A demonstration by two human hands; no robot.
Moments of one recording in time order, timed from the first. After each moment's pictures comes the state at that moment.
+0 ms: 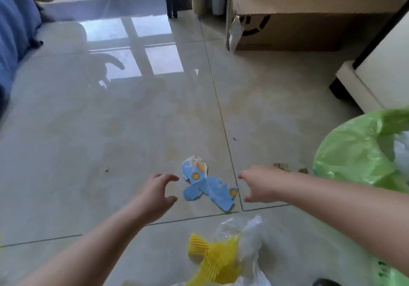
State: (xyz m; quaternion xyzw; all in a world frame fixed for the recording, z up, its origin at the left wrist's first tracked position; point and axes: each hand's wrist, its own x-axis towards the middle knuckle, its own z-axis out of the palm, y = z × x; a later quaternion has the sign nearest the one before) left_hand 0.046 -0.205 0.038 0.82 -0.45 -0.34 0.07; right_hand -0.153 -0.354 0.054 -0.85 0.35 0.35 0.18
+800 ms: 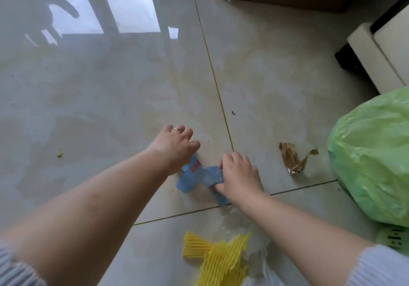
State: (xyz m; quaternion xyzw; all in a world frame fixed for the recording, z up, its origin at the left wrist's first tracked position) left_hand 0.065 -0.309 -0.045 0.60 -0.76 -0.08 -0.23; right_hand -0.106 -0.318 -0.063 -0.82 0.52 0.14 0.18
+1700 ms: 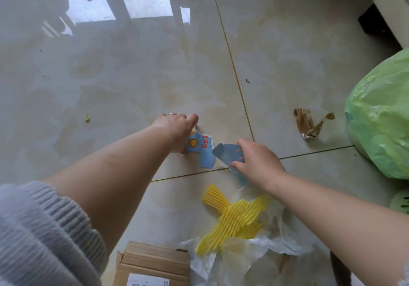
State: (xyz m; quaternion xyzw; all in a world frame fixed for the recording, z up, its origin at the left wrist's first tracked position) left_hand 0.076 -0.262 -0.057 0.69 -0.66 -0.21 -0.21; right_hand -0.129 -0.277 -0.048 -0.81 0.51 0.13 0.26
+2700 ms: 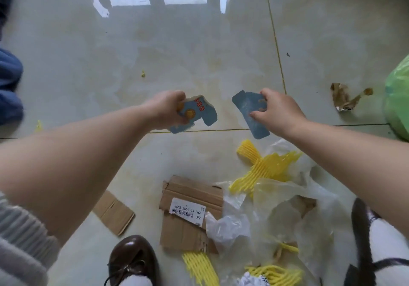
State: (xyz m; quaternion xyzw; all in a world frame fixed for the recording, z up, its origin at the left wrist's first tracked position) left_hand 0.118 -0.134 -0.003 0.81 -0.50 -0.32 0.03; right_hand -0.092 -0.248 -0.007 -0.81 0.50 0.03 0.30
